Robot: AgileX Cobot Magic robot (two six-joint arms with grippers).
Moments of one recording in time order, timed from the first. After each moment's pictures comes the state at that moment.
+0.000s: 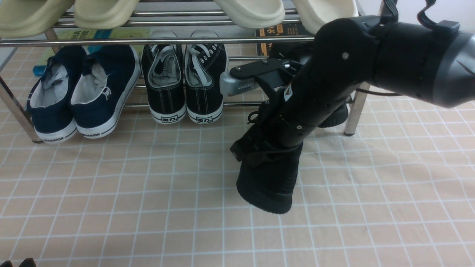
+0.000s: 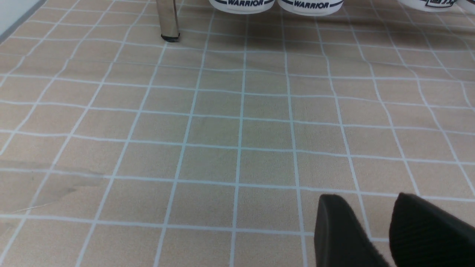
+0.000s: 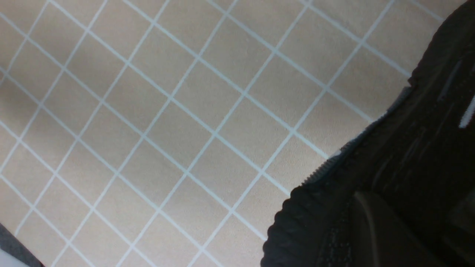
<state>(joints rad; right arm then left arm) 0.67 1.83 -1.56 0.31 0.90 -0.04 -0.05 -0.01 0.02 0.16 0.37 -0.21</state>
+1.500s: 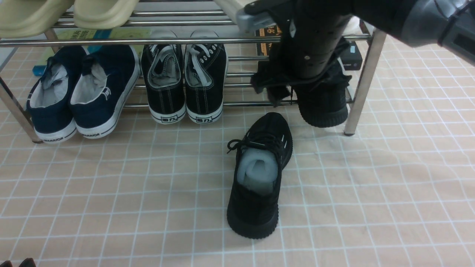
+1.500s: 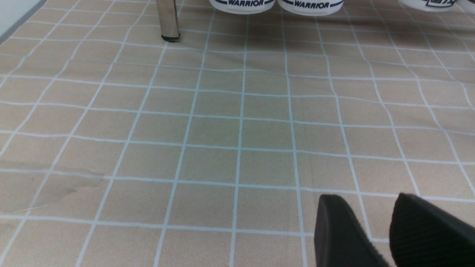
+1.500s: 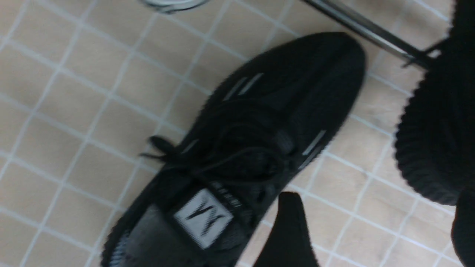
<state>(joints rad) 0.60 2.01 -2.03 -0.11 1.24 0.22 -0.05 -0.01 0.02 0.16 0.37 -0.21</state>
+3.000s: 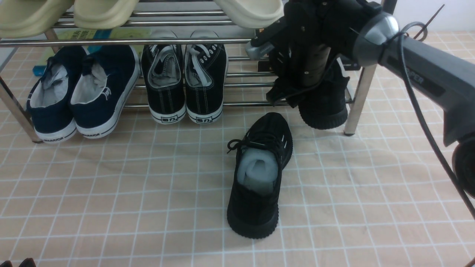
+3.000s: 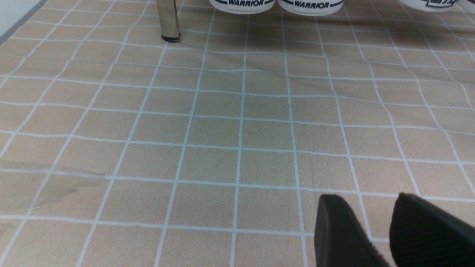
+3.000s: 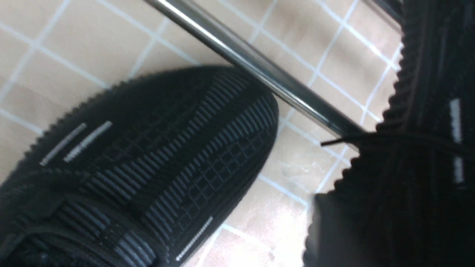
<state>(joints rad) 0.53 2.26 -2.20 -0.23 1.21 0.00 -0.05 -0.01 0.02 0.16 0.37 -0.21</state>
